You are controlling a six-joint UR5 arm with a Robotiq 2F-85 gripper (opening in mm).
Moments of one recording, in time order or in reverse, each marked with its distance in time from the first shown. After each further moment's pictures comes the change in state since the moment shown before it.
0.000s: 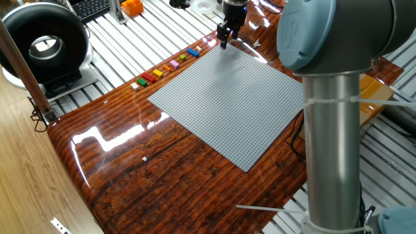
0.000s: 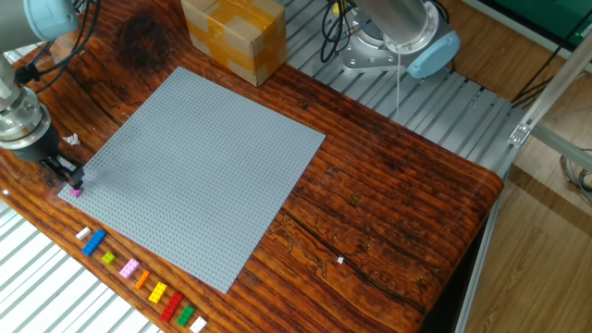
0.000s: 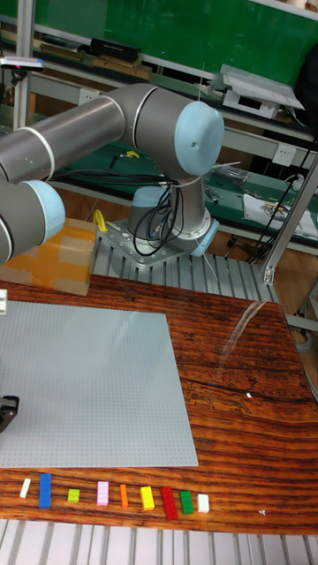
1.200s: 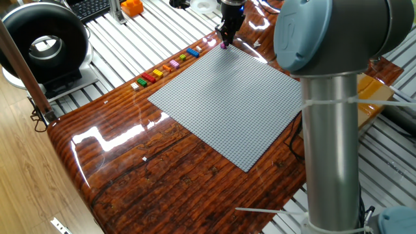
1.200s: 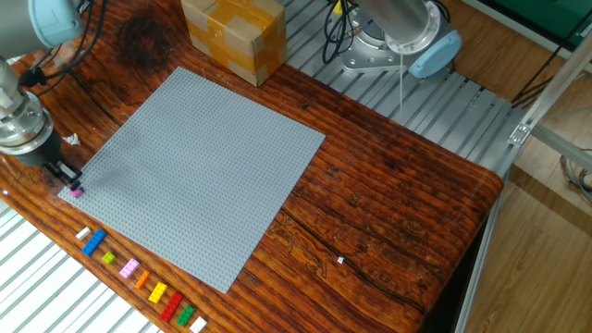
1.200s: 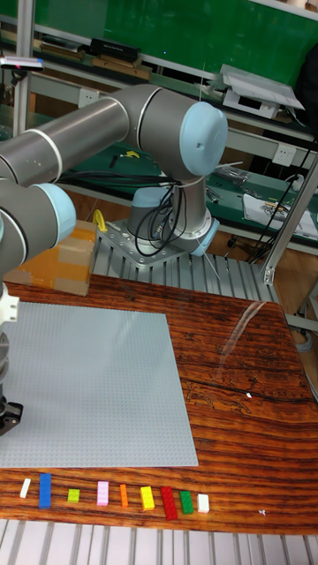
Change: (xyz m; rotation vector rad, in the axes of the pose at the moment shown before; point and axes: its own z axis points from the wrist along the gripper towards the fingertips) arm -0.003 0.006 -0.003 0.029 0.012 0.074
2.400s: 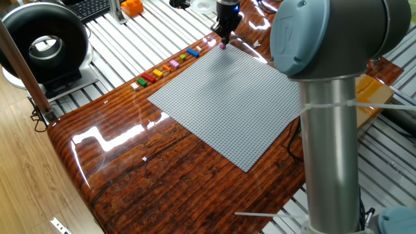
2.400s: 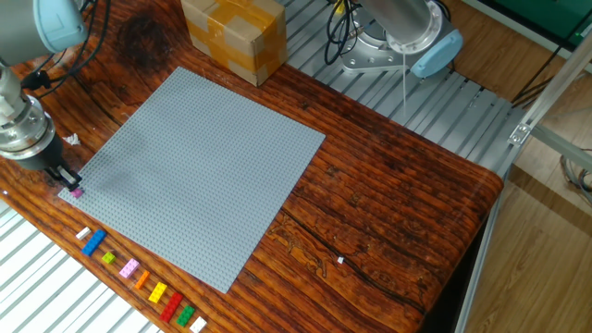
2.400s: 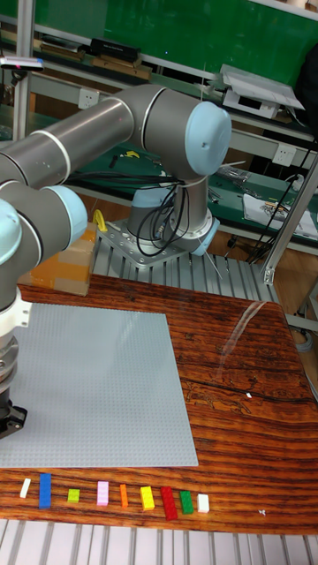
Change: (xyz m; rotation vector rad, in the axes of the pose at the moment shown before) arm -0.003 0.006 -0.002 0.036 0.000 0.058
